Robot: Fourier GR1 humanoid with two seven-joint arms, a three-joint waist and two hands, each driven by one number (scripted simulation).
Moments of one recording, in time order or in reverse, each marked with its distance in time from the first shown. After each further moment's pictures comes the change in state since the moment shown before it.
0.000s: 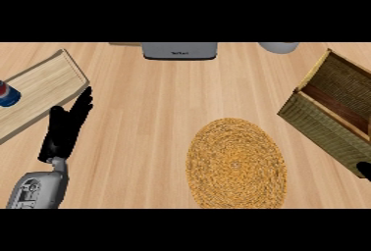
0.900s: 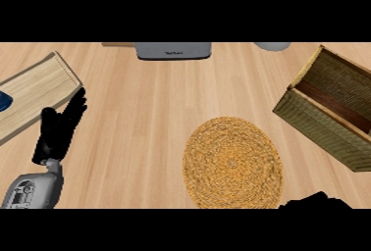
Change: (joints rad) left arm 0.011 0.013 0.028 0.012 0.014 0.004 -0.020; right arm 0.655 0.205 0.569 -0.149 0.190 -0.313 -0.340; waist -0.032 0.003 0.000
